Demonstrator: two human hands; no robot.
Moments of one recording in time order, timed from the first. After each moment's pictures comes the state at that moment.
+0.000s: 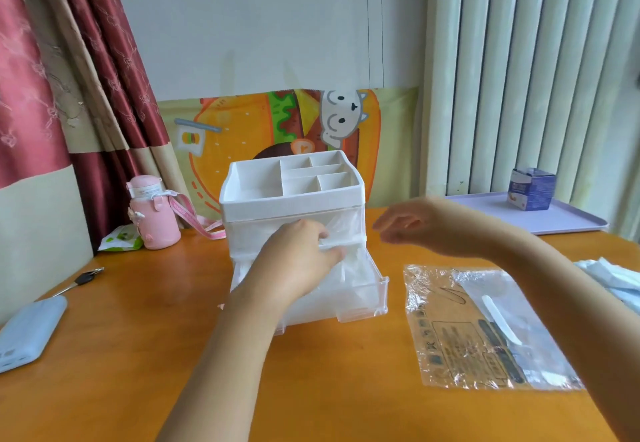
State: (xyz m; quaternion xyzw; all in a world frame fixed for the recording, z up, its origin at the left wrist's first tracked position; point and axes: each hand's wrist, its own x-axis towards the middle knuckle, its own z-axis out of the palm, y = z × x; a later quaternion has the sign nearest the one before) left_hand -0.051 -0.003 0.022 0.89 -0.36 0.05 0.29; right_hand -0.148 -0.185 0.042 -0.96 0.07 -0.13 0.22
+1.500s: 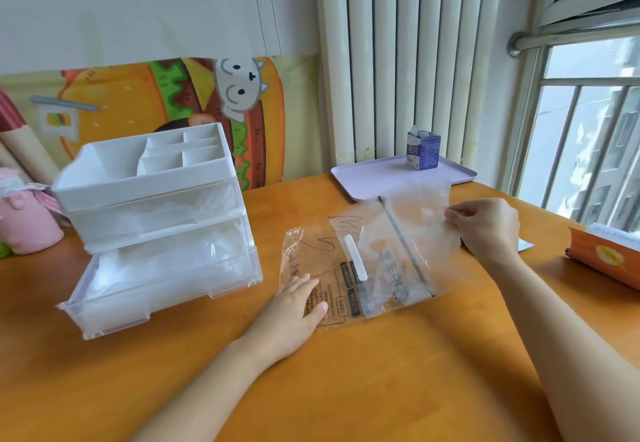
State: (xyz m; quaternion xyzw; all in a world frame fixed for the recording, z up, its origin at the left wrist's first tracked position) left_hand -0.103 -0.111 -0.132 0.84 -0.50 -0.10 0.18; right_hand -0.285 -0.350 -0.071 -0.73 0.48 -0.44 0.23
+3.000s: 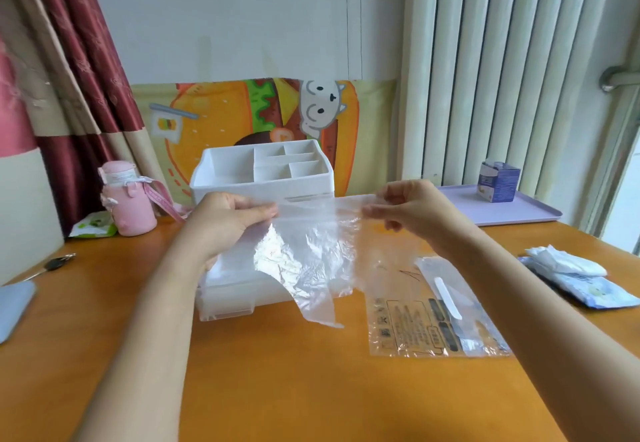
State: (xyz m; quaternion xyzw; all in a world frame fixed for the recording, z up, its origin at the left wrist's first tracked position) left_hand -0.019 0.016 0.026 0.75 -0.28 -0.06 0.59; right_hand -0.159 -0.205 0.021 -0.84 0.13 -0.27 0.46
